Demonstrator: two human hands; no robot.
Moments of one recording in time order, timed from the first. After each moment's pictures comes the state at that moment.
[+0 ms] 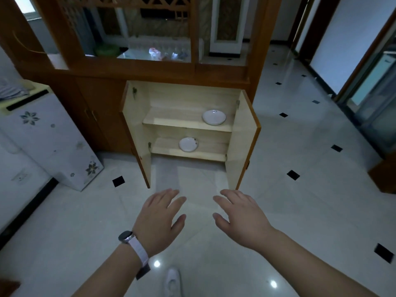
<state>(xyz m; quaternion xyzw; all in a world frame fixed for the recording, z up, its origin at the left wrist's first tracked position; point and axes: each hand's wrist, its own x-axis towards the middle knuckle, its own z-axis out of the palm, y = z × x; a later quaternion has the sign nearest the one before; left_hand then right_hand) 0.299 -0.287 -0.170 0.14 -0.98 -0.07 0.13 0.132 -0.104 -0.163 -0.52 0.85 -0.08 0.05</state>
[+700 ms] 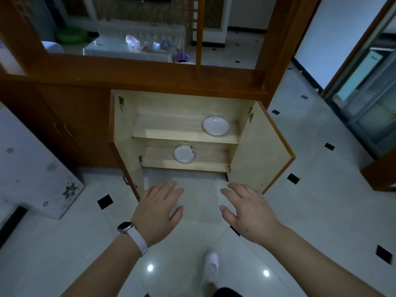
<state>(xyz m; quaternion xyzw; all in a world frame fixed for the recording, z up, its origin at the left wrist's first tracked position) 0.165 -0.547 -0.164 0.10 -0.98 -0.10 0.11 0.019 -0.331 -0.154 -0.46 0.88 -0.09 0.02</state>
